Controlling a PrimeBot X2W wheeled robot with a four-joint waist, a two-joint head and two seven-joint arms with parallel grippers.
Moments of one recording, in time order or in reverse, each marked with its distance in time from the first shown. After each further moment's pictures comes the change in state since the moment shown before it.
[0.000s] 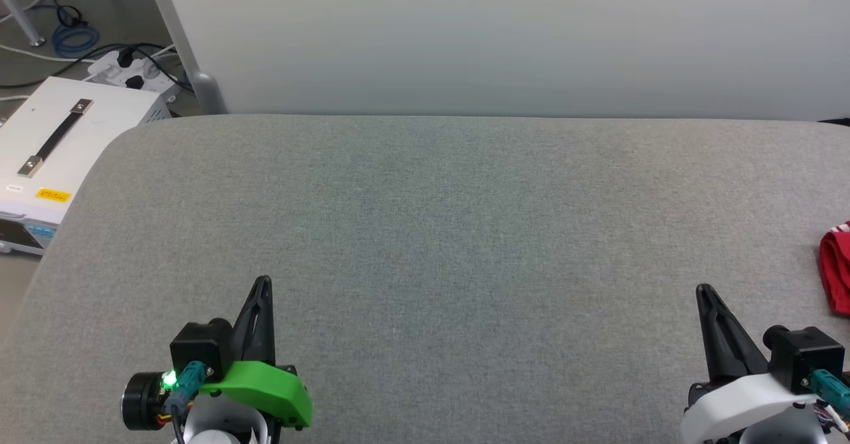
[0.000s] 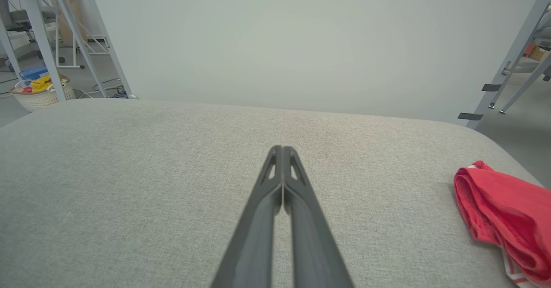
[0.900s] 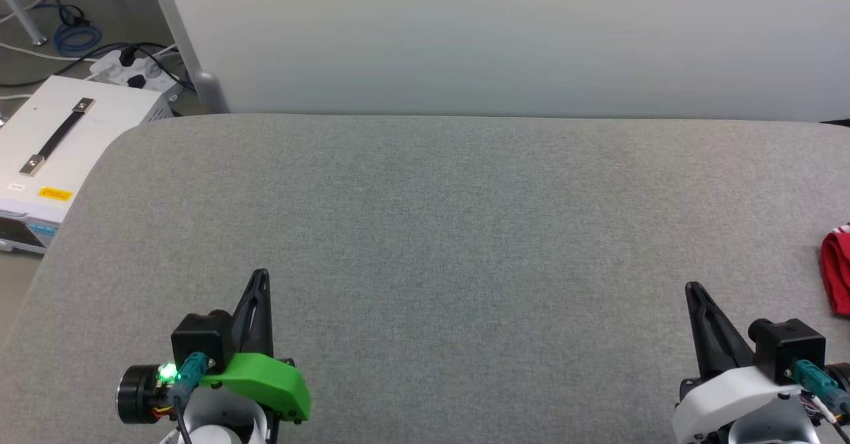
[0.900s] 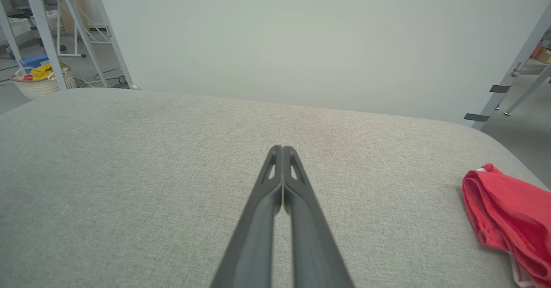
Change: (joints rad) left arm 0.000 -0.024 0.034 -0.043 0.063 -0.008 0.053; right arm -0.028 0.000 0.015 0.038 -0.027 0.000 0.009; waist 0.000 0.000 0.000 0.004
